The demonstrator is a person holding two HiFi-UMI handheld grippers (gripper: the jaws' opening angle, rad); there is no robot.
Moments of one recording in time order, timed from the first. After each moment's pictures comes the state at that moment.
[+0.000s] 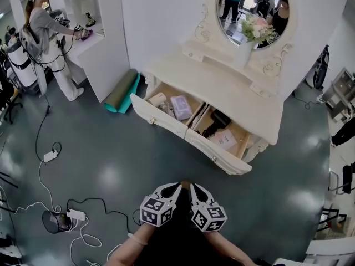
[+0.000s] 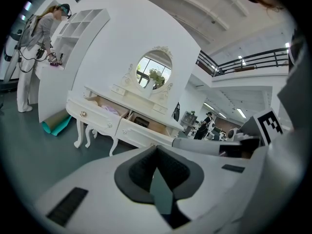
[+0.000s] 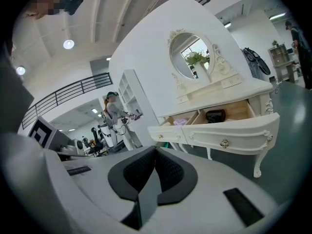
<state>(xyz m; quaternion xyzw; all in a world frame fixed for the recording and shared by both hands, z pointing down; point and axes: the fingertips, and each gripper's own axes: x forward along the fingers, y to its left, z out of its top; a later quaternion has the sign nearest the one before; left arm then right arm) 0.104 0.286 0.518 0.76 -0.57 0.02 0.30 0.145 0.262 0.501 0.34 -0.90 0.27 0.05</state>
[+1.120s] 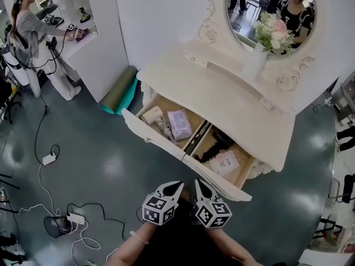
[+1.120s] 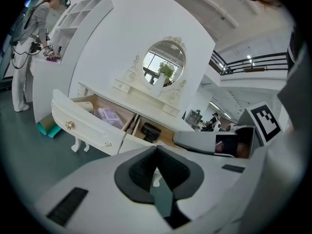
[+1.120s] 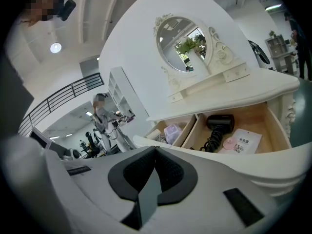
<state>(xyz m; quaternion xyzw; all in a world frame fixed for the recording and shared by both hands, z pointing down) 0.063 0.134 0.527 0.75 -0.58 0.03 0.33 0.107 0.094 0.505 0.34 -0.89 0.31 0.07</state>
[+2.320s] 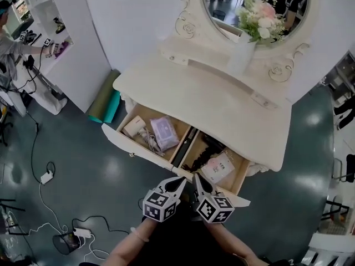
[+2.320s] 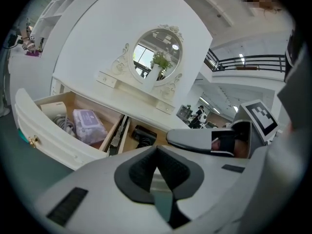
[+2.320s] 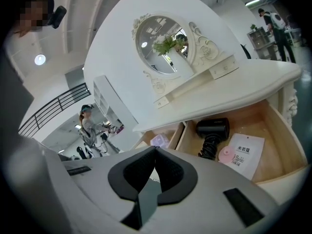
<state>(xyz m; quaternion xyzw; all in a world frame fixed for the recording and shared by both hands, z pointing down) 0.079 0.042 0.534 0.79 -0.52 0.06 0.34 0.114 0.006 0.514 0.39 -0.85 0.36 0.03</state>
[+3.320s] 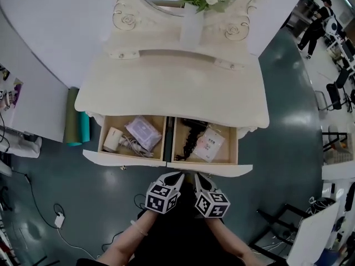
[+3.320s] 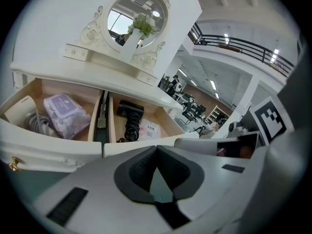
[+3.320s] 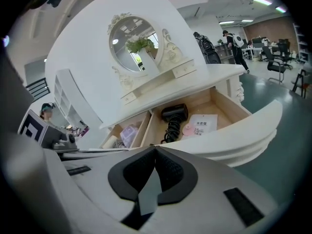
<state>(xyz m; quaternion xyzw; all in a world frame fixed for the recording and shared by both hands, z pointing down) 0.088 0.056 0.574 0.84 -0.34 0.21 0.37 0.146 0.054 0.569 0.57 -0.72 0.40 0.08</state>
